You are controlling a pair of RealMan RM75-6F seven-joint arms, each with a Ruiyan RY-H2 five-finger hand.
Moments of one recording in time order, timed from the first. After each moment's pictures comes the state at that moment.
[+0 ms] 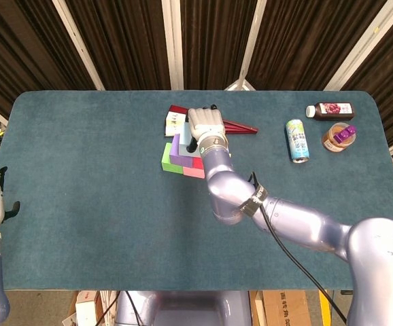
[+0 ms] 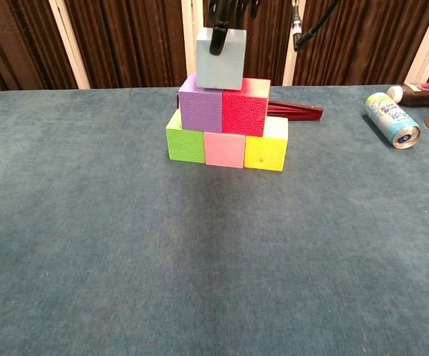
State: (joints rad) left arm -0.30 -1.32 -0.21 -1.47 0.93 1.30 0.42; right arm 1.53 -1.43 0.62 -1.29 0.53 0.90 -1.28
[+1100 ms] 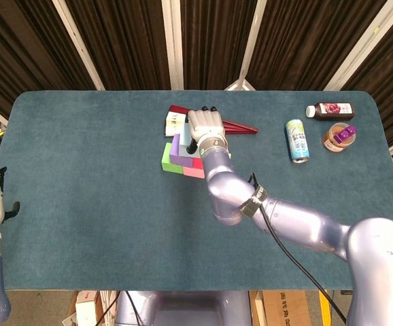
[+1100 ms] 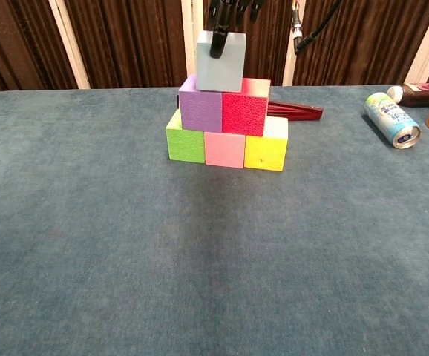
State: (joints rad) left arm -0.30 -1.32 -0.22 -1.47 0.92 1.31 0.43; right arm 1.53 -1.44 0.61 -1.28 0.54 0.90 -1.28
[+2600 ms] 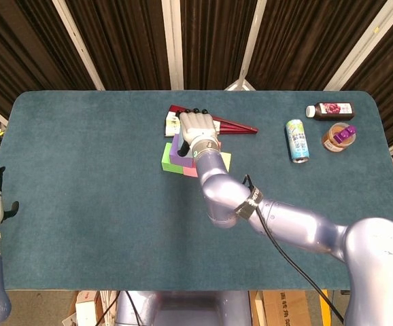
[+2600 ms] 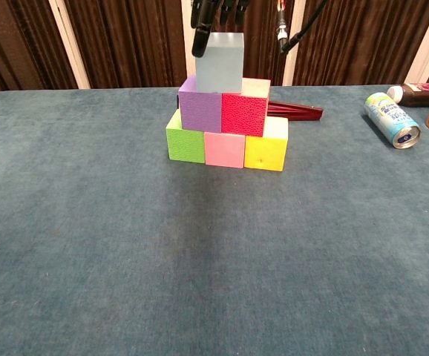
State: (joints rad) left arm -0.30 -1.32 -0.22 -1.47 0.91 1.31 0.43; right arm 1.54 -1.46 0.65 -1.29 0.53 0.90 -1.24
